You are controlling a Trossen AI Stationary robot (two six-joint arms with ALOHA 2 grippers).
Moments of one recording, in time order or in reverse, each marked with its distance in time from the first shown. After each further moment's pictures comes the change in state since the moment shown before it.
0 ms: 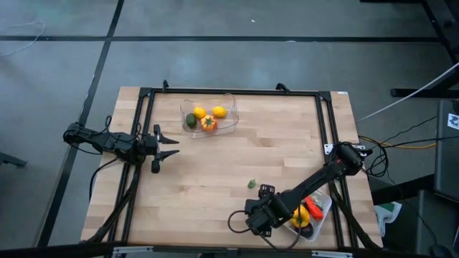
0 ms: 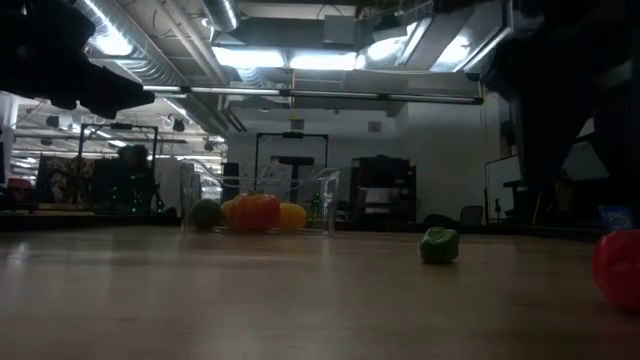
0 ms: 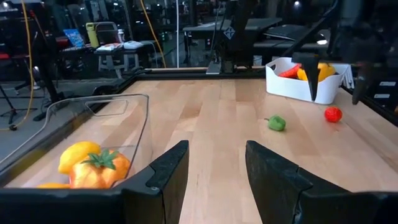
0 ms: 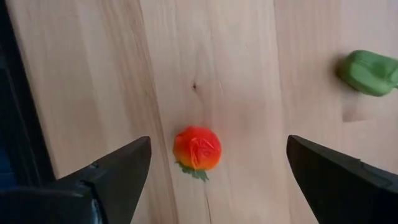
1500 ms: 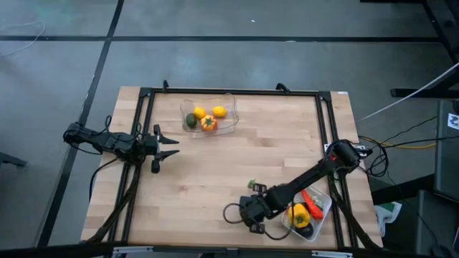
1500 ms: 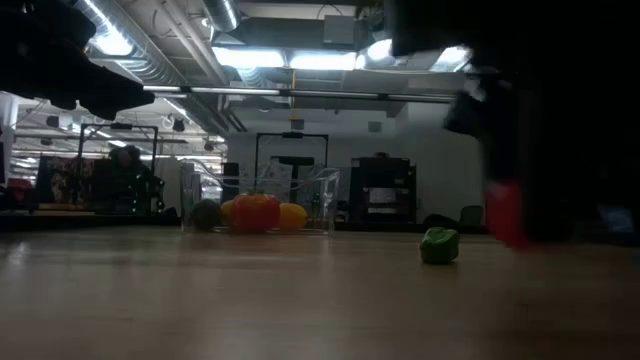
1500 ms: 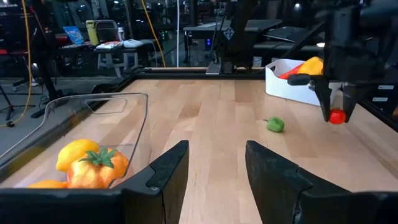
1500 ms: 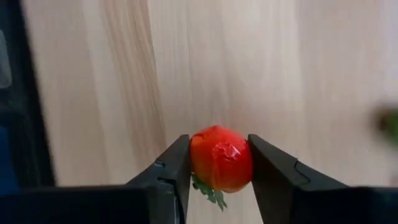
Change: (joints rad) left arm 0.000 0.000 0.000 0.000 0.000 -0.022; right arm -0.066 0.000 -0.121 0.256 -0.063 -0.068
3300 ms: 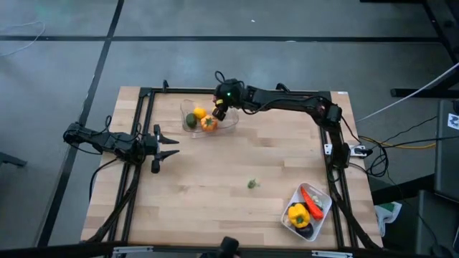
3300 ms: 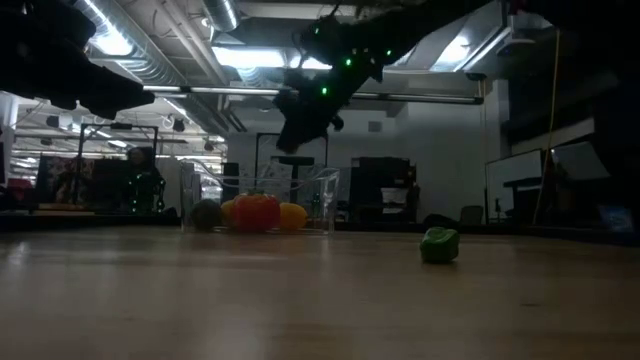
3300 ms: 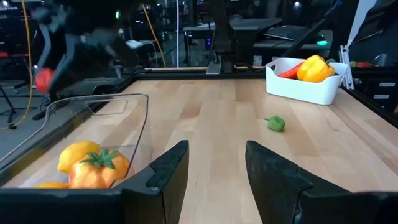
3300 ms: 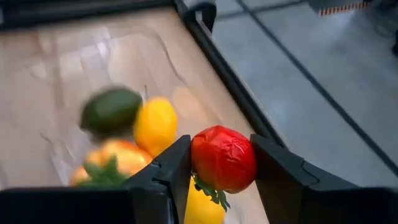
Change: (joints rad) left arm 0.000 0.000 0.000 0.000 0.000 0.013; right arm -0.897 0.039 0.247 0.437 0.132 -0.728
